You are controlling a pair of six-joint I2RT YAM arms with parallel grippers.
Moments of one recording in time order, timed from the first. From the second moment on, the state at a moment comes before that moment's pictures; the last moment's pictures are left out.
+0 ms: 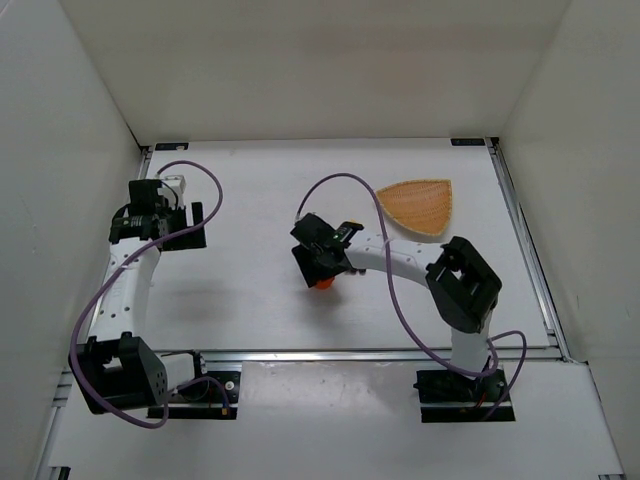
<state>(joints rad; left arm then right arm) 0.12 1.21 1.09 -0.78 0.06 0.06 0.97 1.89 1.38 -0.63 0.16 0.39</state>
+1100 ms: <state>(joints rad) -0.57 1.66 1.35 -0.80 -0.11 0.23 0.22 2.03 1.71 -0.83 0.17 0.30</state>
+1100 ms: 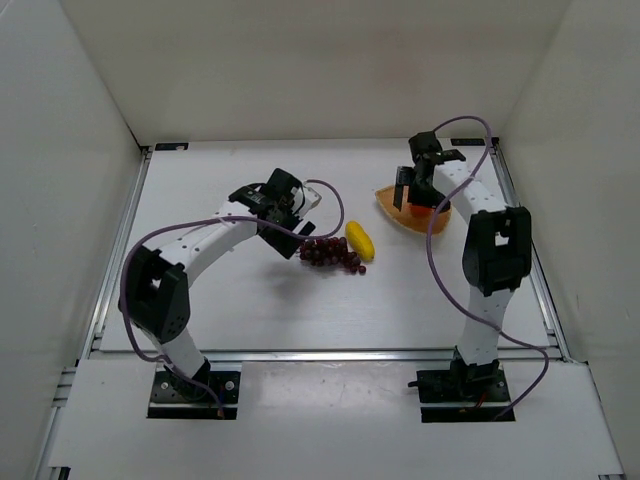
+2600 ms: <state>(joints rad) -0.60 1.72 1.35 -0.79 -0.10 0.15 0.07 2.02 1.92 -0.76 0.09 0.34</state>
